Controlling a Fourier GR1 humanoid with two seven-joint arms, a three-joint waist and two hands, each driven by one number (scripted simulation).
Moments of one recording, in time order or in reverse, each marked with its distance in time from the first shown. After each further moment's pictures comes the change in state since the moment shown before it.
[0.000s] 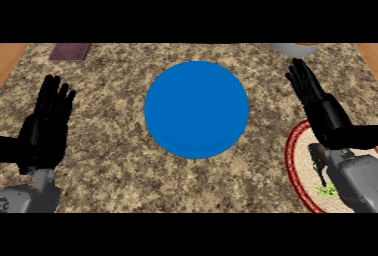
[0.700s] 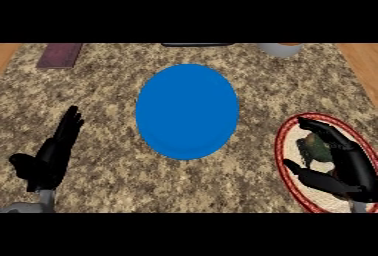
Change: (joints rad) left arm 0.113 0.081 -0.067 0.228 -0.123 -0.198 -0.164; right arm 0.347 -0.054 -0.032 -0.135 0.116 -0.099 -0.116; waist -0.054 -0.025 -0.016
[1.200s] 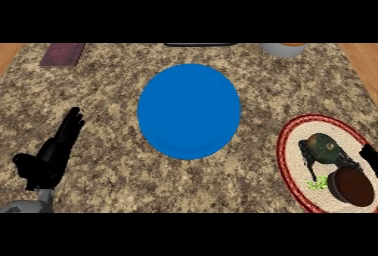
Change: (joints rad) left arm -0.014 0.002 0.021 0.064 -0.026 -0.072 -0.040; right arm 0.374 -0.067 -0.155 -0.194 0.064 -0.071 -0.188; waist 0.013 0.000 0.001
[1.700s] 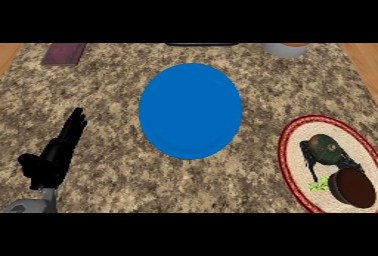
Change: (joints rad) left arm -0.009 -0.019 0.005 0.032 -0.017 -0.013 -0.022; right arm 0.183 -0.273 -0.092 -0.108 0.175 0.023 0.267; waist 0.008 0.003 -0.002
